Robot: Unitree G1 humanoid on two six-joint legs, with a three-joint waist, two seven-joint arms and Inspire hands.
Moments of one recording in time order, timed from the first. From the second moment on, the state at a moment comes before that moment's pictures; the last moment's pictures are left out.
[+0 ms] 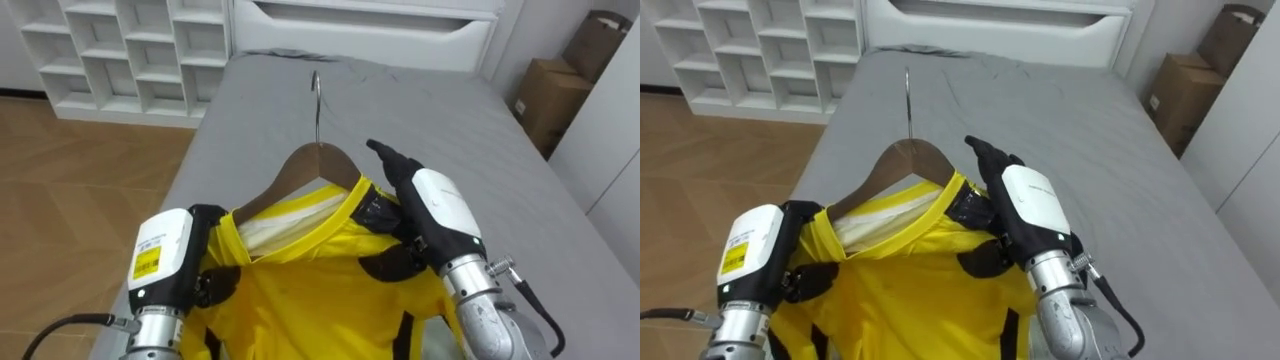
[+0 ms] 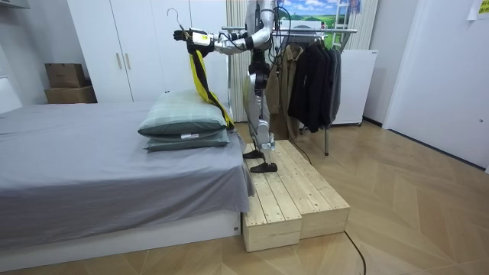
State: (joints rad) left arm -0.06 0.30 -0.17 0.26 0.72 -0.09 0.45; right arm -0.25 -0.31 0.29 0.26 -0.60 -0.12 -0.22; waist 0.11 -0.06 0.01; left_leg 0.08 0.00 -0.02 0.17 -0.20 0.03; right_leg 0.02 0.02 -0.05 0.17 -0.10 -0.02
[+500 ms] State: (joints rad) left arm -0.06 0.31 -0.17 0.20 0.80 -0.08 0.44; right arm -0.25 -0.31 0.29 0.31 -0.68 -0.11 -0.22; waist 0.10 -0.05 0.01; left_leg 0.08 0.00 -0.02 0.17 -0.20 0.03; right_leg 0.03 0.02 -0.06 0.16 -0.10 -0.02
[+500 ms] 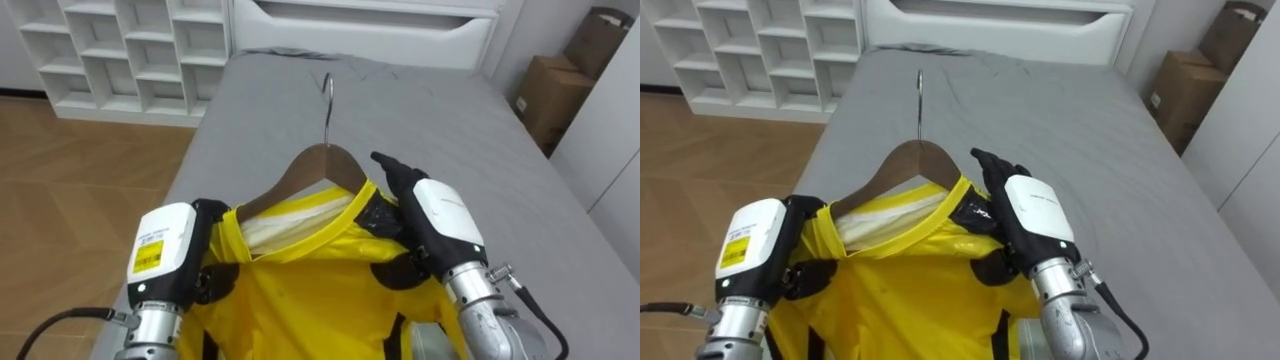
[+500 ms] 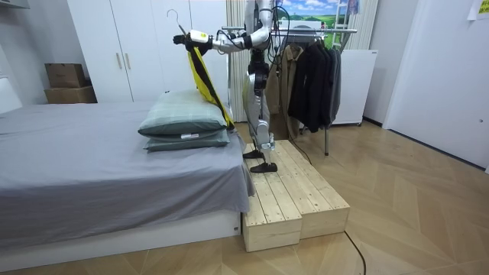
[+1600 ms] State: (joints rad) left arm -0.06 0.31 -0.16 0.18 0.82 -0.05 0.43; right arm -0.25 -0.31 0.28 0.33 -0.71 -0.06 -0.19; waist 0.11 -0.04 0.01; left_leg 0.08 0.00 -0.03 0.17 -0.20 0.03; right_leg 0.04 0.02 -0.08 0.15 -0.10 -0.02
